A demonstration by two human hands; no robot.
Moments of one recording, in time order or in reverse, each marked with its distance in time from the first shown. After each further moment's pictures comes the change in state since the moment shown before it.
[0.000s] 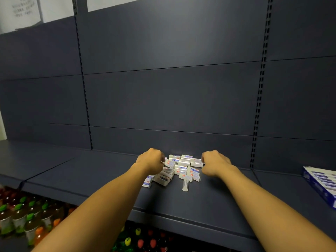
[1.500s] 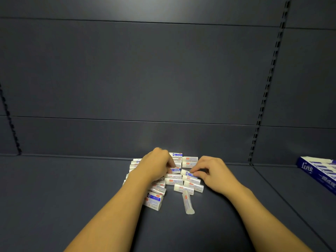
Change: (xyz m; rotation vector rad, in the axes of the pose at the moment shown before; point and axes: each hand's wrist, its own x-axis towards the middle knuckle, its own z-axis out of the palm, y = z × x) left_hand 0.124 -0.004 0.087 -0.212 0.003 0.392; right_hand 0.079 0.037 0.105 0.372 0.250 -0.168
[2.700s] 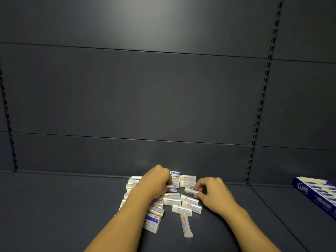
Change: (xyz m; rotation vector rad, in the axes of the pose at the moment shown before) left_hand 0.003 0.008 -0.003 0.047 0.005 0.006; right_hand -0.001 -0.008 -0.004 -0.126 0.021 0.256
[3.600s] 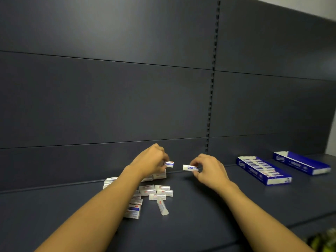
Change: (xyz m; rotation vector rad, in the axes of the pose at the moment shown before) left_hand 0.017 0.055 -0.058 0.081 0.129 0.460; right_hand -0.062 -0.004 -0.095 -0.233 0.236 0.055
